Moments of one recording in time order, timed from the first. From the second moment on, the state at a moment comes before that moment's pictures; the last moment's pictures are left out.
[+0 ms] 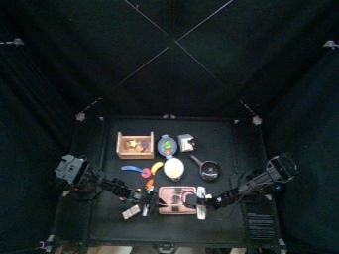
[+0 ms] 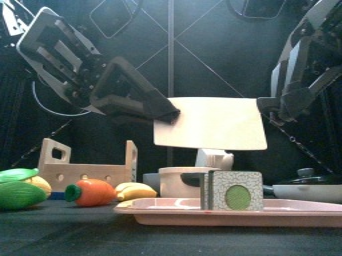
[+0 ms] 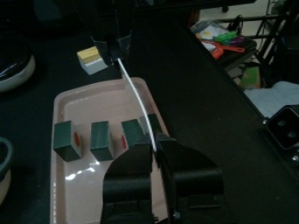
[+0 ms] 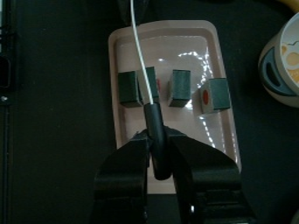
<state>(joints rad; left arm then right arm) -0.34 0.19 0.79 -0.14 -0.67 0.12 0.44 -0.15 0.75 -0.92 0.44 1.29</state>
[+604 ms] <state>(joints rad) -0.41 0.19 0.78 -0.45 -0.67 0.37 0.49 -0.12 0.74 -0.91 0.48 1.30</state>
